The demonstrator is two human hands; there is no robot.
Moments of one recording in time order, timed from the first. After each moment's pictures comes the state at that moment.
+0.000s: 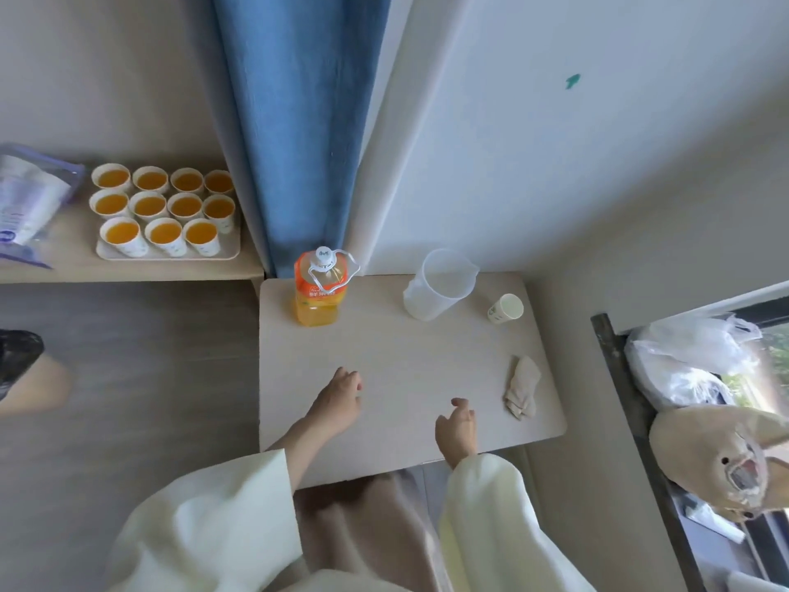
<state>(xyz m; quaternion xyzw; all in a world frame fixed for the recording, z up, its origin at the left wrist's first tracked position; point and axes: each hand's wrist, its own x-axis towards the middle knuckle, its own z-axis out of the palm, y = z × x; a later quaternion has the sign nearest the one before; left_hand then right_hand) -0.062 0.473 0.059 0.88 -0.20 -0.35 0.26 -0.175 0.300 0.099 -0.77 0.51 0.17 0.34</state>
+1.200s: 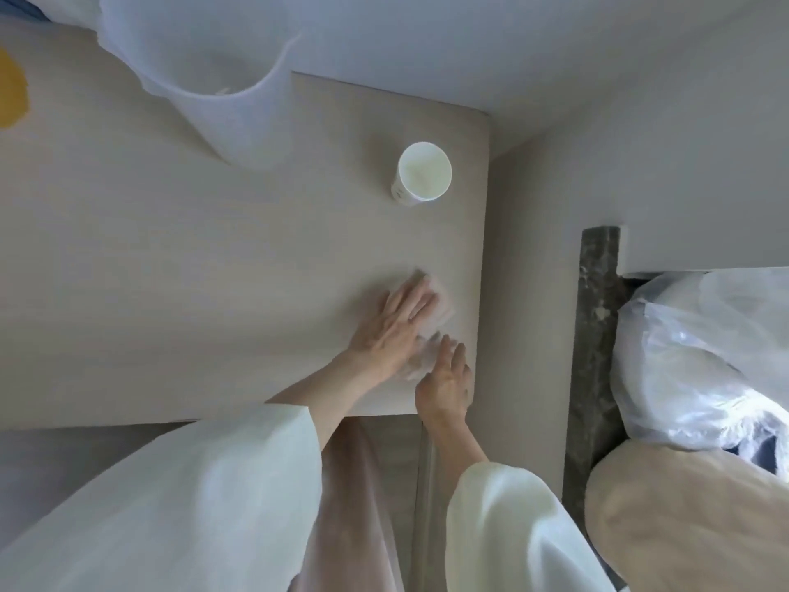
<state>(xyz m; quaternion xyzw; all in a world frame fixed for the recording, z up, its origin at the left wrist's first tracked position) -0.179 0.006 -0.147 0.88 -0.36 -0.27 0.16 -0.267 -0.078 -0.117 -0.84 0.38 0.34 0.18</state>
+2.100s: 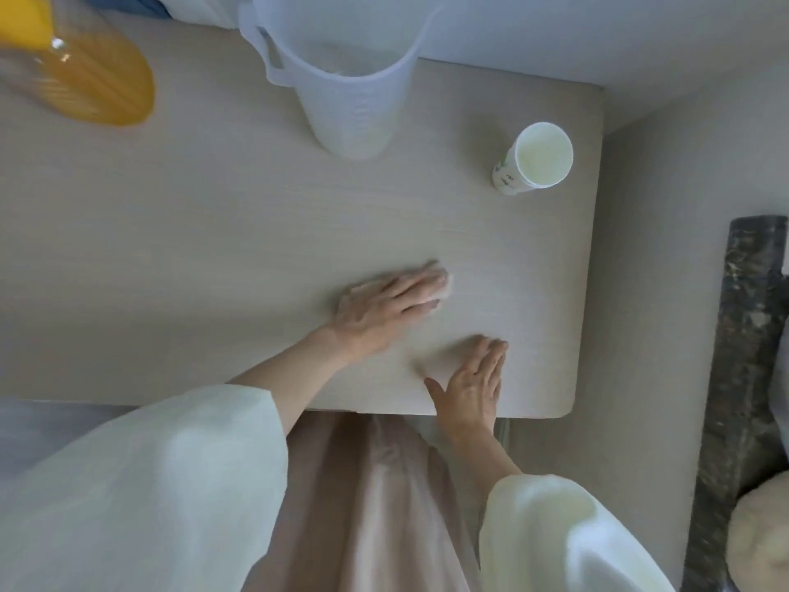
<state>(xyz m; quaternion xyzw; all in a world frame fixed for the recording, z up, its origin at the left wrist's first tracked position) -0.138 0.157 -0.176 0.85 -0.48 -0.14 0.18 -0.255 0.024 -0.136 -0.84 0.34 0.39 0.13</state>
